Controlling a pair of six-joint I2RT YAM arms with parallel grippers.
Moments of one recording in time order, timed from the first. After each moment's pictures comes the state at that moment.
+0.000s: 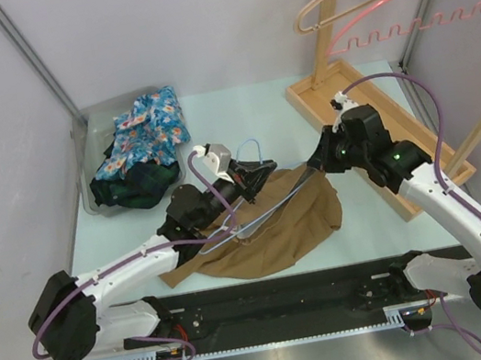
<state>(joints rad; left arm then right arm) -0.86 1.21 0.67 0.76 0.16 -0.31 0.45 1.09 1.07 -0.58 -0.12 0.57</state>
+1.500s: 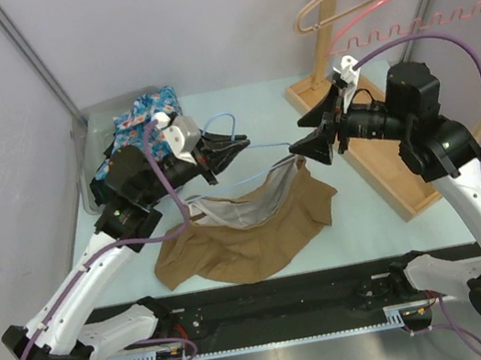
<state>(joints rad) -0.69 1.05 1.12 0.11 0.52 -0.01 0.40 1.06 1.46 -0.55 -0.73 -0.01</state>
